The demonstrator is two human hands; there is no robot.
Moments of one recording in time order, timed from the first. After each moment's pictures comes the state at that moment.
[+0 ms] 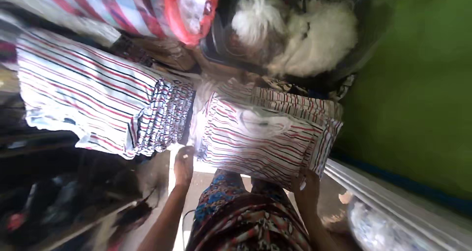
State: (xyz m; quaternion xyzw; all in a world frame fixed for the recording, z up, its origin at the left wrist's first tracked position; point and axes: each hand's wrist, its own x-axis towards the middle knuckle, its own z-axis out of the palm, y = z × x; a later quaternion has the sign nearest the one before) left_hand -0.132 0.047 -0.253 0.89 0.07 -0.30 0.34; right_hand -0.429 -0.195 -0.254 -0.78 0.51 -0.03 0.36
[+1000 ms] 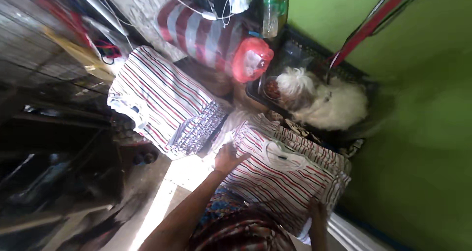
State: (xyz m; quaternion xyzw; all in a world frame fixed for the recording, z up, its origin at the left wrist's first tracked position) left_hand -0.102 -0.038 -0.252 0.91 -0.10 -0.33 0.22; right_hand -0.392 -0.236 -0.268 -0.60 0.62 -0.08 0.50
